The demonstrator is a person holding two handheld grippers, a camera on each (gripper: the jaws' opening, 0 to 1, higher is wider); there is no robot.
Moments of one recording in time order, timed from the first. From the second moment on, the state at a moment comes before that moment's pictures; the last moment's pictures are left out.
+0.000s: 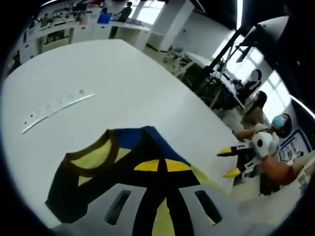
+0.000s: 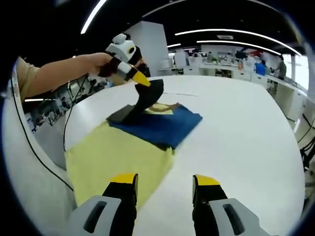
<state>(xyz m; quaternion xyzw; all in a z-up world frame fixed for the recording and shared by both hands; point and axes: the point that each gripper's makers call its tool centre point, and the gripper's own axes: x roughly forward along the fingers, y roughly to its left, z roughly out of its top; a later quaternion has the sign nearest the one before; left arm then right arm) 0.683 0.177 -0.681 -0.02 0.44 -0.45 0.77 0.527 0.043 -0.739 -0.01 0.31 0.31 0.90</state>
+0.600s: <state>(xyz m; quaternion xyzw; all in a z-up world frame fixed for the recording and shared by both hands) 0.680 0.145 -0.699 -0.04 0.45 -0.45 0.77 0.524 0.039 -0.740 0.00 0.32 0.31 0.90</state>
